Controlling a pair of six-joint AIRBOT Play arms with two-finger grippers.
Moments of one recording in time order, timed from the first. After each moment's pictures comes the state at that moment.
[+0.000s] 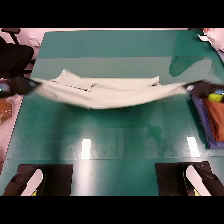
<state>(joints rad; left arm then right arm) 0.33 -0.75 1.08 0.71 -1.21 -1.11 -0.47 -0.76 0.92 -0.54 1.28 1.10</state>
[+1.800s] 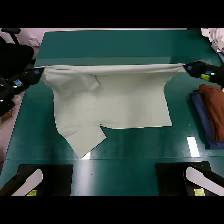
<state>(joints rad) 0.33 -0.99 0.75 -0.04 -0.77 -0.37 -0.32 -1.14 1.03 -0.52 0.83 0.83</state>
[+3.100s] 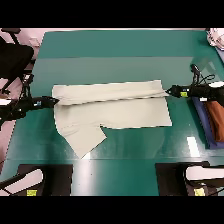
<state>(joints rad) 0.33 -1.19 0.70 0.51 -0.81 -0.40 -0.32 -1.50 1.01 -0.65 0.89 0.83</state>
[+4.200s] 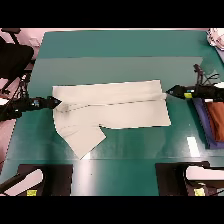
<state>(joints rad) 0.33 -1.11 0.72 0.67 -0.91 -0.68 -0.39 -1.42 1.00 -0.66 1.04 0.81</state>
